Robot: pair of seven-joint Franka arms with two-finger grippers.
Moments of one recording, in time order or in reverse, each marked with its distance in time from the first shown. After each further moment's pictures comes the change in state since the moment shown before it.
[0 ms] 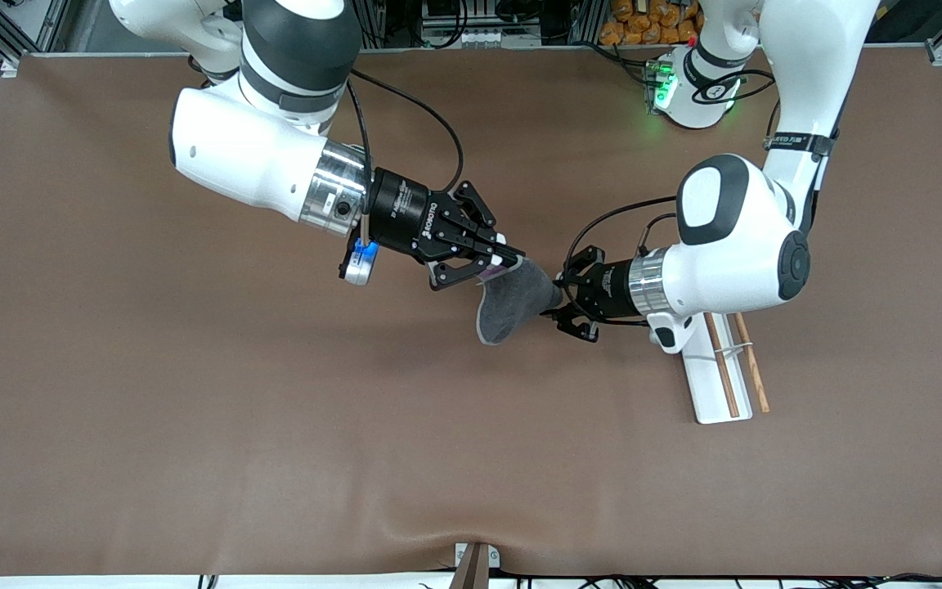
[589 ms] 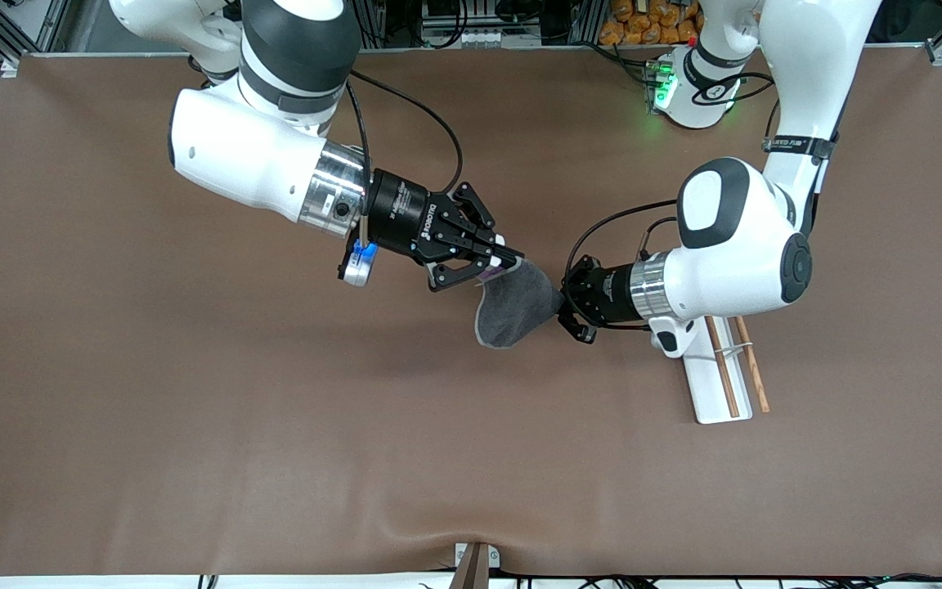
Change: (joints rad) left arm 0.005 0.003 0.002 0.018 0.000 0.012 0.007; right arm 0.000 0.001 -0.004 0.000 0.000 0.000 0.000
